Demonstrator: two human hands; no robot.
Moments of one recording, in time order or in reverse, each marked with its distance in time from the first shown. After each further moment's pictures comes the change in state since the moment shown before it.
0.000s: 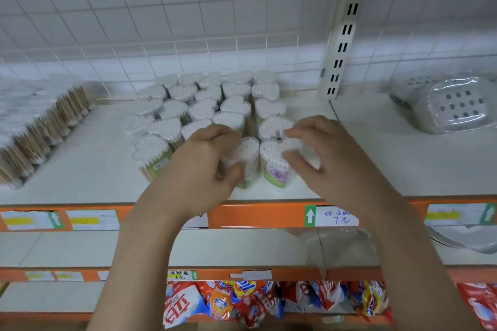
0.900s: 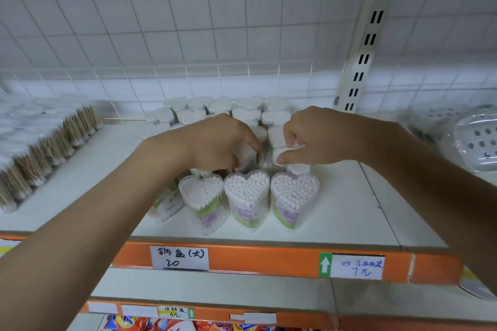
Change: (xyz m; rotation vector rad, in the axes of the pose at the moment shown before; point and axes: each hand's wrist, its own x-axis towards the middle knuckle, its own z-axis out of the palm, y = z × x) left_hand 0.098 -0.039 -0.016 0.148 -0.413 0.106; right_hand 0.116 0.024 -0.004 -0.476 -0.516 -0.233
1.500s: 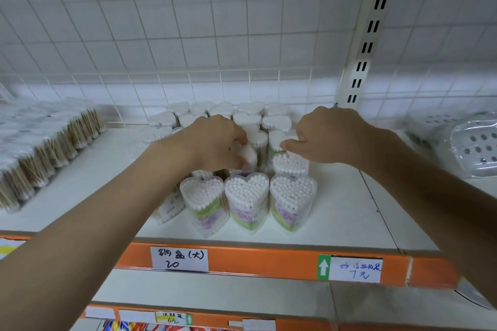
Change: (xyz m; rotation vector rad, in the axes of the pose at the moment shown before) left_hand -0.001 0.002 0.002 0.147 0.025 -0.191; right_hand -0.003 0.004 0.005 -0.082 0.186 0.259
